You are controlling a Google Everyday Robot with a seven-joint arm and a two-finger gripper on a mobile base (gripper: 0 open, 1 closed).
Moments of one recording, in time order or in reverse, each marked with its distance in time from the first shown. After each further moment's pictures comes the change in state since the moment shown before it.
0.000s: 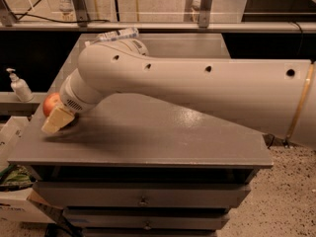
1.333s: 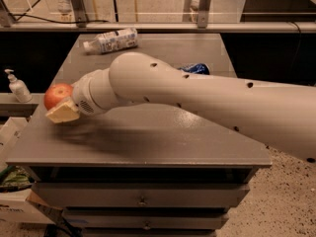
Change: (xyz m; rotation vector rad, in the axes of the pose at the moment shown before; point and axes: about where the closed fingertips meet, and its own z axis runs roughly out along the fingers) arm -0.005 -0.001 -0.031 0.006 -0.222 0.107
